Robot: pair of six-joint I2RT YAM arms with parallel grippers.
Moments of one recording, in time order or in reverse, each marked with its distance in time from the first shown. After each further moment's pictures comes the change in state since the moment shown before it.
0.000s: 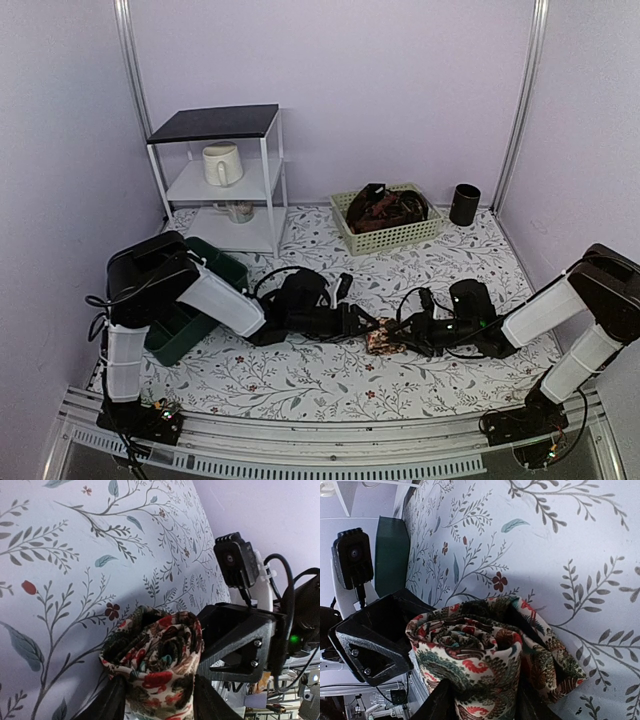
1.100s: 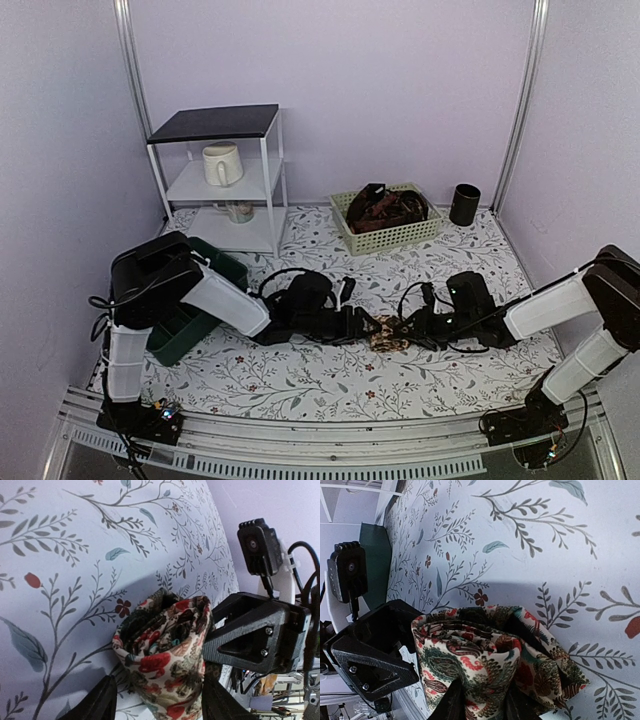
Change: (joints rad) left arm -0.011 0.015 0.045 -0.108 -0.037 0.021; right arm -0.006 -0.069 0.075 -0.247 0.089 -0.089
